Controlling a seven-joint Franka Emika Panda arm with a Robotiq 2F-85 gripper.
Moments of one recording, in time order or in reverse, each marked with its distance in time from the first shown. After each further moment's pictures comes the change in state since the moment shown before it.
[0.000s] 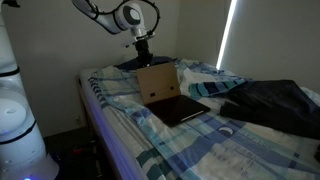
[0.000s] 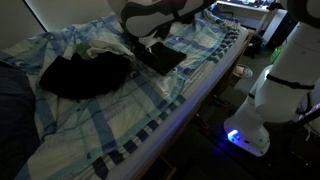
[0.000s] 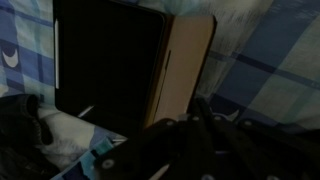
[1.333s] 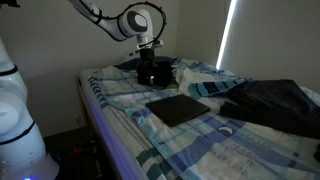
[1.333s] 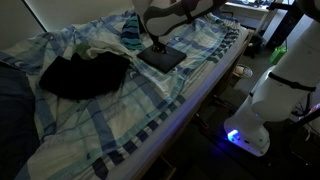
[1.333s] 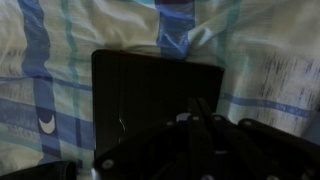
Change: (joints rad) arm -0.117 -0.085 -0.057 -0.181 0.000 0.003 0.000
